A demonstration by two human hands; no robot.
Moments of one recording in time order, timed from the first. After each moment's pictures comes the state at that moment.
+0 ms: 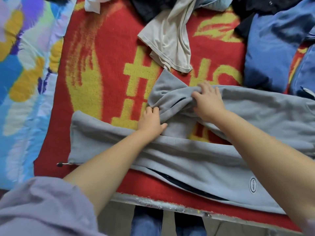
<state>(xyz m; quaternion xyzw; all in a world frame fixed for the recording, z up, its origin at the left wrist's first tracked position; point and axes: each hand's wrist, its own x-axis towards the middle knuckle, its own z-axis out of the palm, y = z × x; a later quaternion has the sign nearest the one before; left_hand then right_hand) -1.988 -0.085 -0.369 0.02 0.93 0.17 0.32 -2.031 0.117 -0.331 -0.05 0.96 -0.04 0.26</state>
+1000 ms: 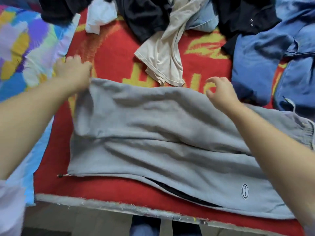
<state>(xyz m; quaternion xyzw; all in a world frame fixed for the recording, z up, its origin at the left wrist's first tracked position) -2.157 -0.254 -0.276 0.04 0.97 -0.11 0.21 -2.079 0.160 -0.283 0.11 0.96 -0.18 0.16</state>
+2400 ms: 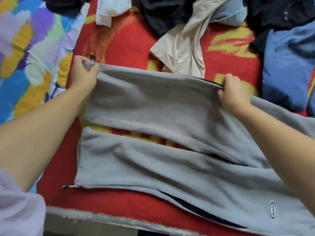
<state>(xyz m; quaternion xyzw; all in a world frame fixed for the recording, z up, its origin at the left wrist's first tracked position) -2.168 -0.288 -0.365 -0.21 0.89 0.40 -0.02 -2.111 0.134 -0.353 0.13 0.98 -0.12 0.12</state>
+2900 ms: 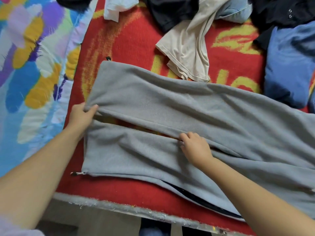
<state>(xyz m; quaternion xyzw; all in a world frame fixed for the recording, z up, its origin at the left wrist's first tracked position) -2.037 -0.335 -0.394 -0.27 0.89 0.35 0.12 -1.945 0.032 -0.379 -0.10 0.95 -0.09 0.28</state>
